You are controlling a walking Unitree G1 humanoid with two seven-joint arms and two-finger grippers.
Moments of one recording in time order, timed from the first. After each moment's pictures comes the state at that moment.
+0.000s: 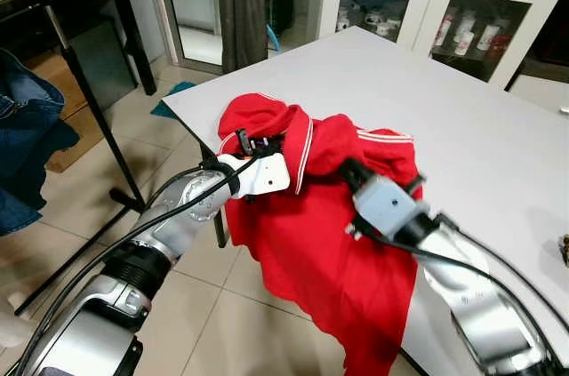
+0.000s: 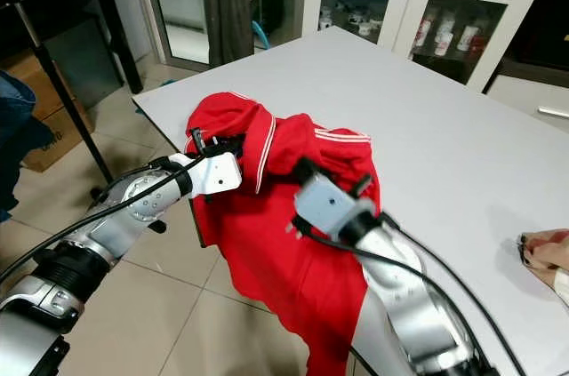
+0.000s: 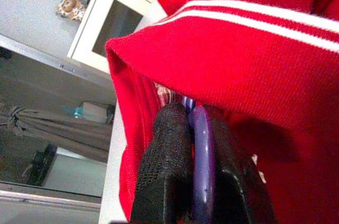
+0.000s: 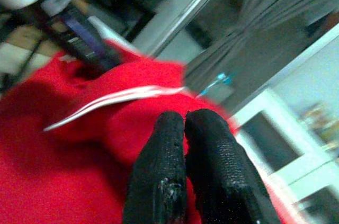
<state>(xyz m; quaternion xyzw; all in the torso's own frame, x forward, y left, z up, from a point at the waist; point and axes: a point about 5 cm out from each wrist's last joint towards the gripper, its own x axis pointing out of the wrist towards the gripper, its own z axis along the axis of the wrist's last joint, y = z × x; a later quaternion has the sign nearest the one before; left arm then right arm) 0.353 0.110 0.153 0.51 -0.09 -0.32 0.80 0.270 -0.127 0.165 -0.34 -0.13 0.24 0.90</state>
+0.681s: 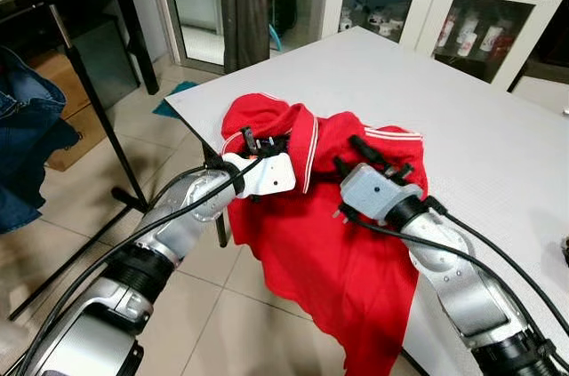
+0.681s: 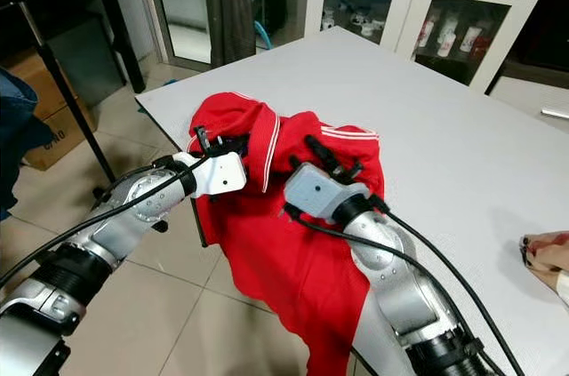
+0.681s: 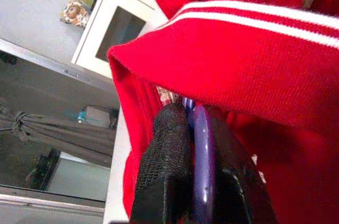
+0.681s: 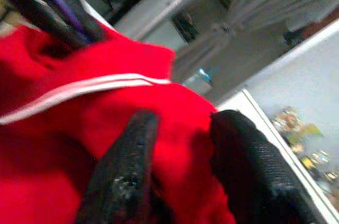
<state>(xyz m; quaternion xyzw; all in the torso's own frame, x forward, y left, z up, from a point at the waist) 0.348 0.104 0.155 0.51 -0.10 -0.32 0.79 0.292 -0.126 0.160 -0.39 -0.13 0.19 0.89</state>
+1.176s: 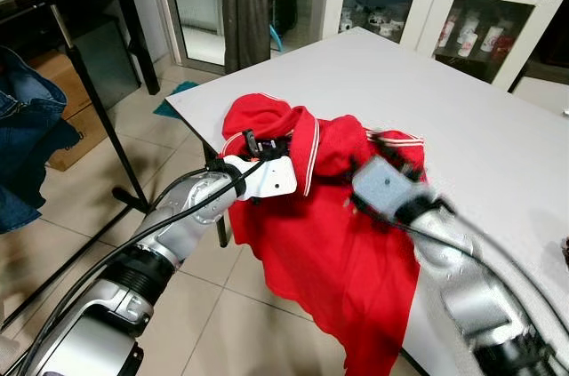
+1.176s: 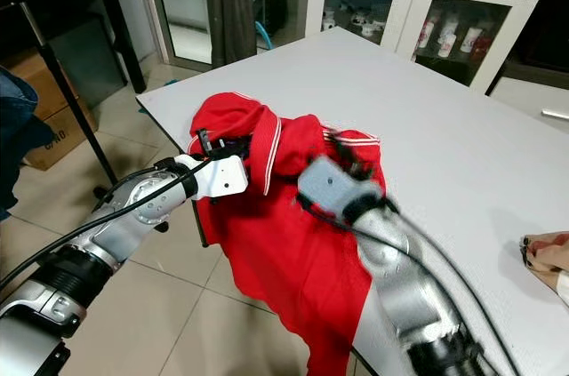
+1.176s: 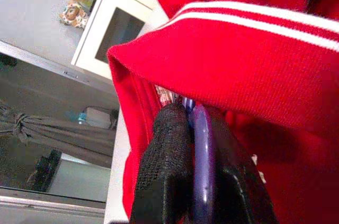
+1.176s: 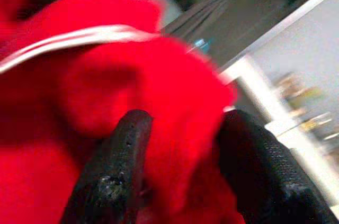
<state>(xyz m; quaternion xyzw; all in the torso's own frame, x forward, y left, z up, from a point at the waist) 0.348 0.102 0.155 0.51 -0.10 -0.32 0.79 0.290 -0.135 0.143 -0.36 -0.06 0.18 0.91</state>
